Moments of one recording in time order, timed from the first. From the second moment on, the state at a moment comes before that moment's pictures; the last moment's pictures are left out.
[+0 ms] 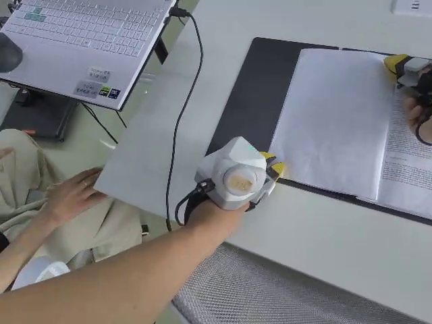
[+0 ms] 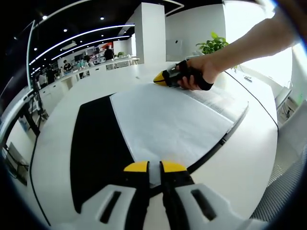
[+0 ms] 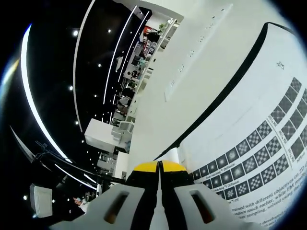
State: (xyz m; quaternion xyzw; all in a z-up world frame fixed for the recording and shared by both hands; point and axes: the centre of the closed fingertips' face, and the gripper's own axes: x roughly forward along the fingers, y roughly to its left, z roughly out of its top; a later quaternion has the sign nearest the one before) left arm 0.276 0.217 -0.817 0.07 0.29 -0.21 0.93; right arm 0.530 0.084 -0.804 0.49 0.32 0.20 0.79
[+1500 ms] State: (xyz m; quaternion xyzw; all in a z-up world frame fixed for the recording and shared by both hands) left arm 0.275 0.216 -0.816 0.08 0.29 -0.21 0.93; right arm 0.374 0.091 -0.799 0.46 0.43 0.34 0.70
